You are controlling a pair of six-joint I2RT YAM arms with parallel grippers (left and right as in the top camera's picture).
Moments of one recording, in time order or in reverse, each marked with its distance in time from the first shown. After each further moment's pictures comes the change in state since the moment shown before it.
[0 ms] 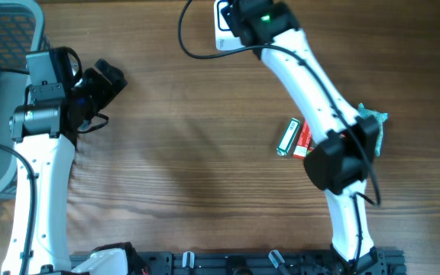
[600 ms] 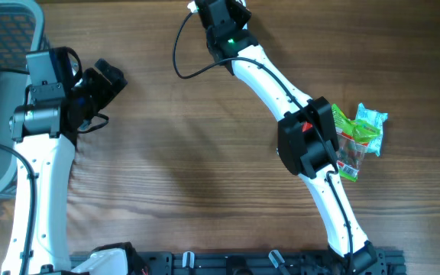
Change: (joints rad) left arm 0.000 0.000 0.000 0.000 0.000 0.000; right arm 0.040 0.270 -0.001 0.393 0.221 -0.460
